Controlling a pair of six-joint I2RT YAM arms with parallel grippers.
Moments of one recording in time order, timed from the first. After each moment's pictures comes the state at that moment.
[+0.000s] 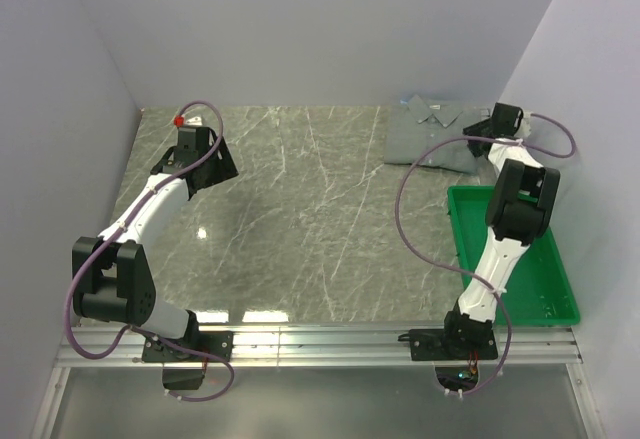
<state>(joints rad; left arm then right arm) -0.14 1.46 1.10 -0.41 -0.13 -0.47 -0.29 2.10 1.55 -0.06 -0.03 0.93</state>
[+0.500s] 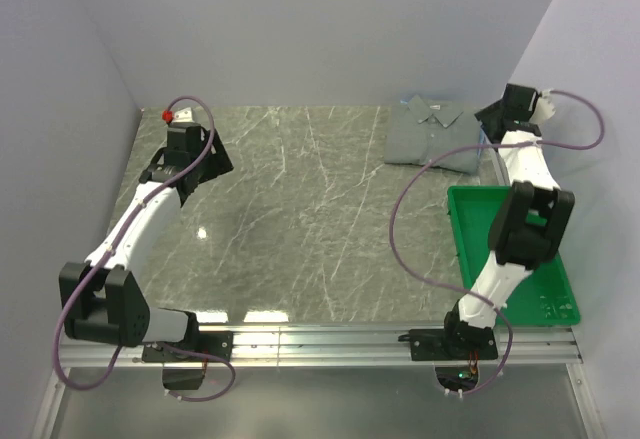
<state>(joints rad) -0.14 1.37 1.10 -0.41 -0.16 -0.47 -0.27 1.92 1.56 -0.30 0.17 0.81</state>
